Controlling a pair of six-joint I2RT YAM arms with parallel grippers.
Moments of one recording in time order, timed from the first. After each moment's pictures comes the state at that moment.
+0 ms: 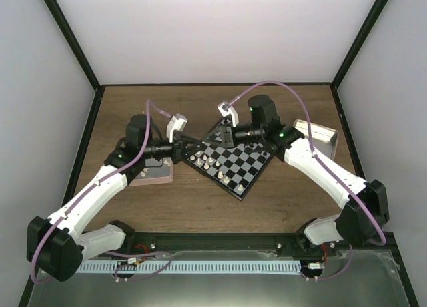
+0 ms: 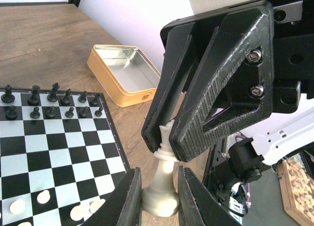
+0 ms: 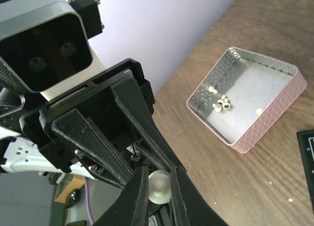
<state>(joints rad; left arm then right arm) -0.46 1.11 0.86 -0.11 0.82 -0.30 0.61 1.38 1.20 -0.26 -0.83 0.49</state>
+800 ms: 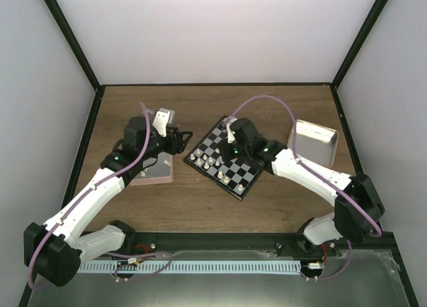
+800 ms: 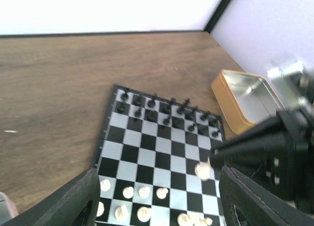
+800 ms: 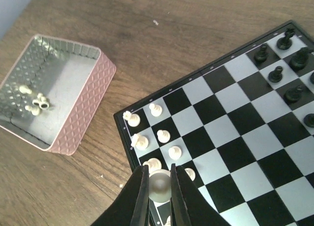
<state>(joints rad) -0.46 1.09 0.87 -0.21 0.31 -0.28 0.72 1.41 1.04 -0.31 -0.05 0.35</state>
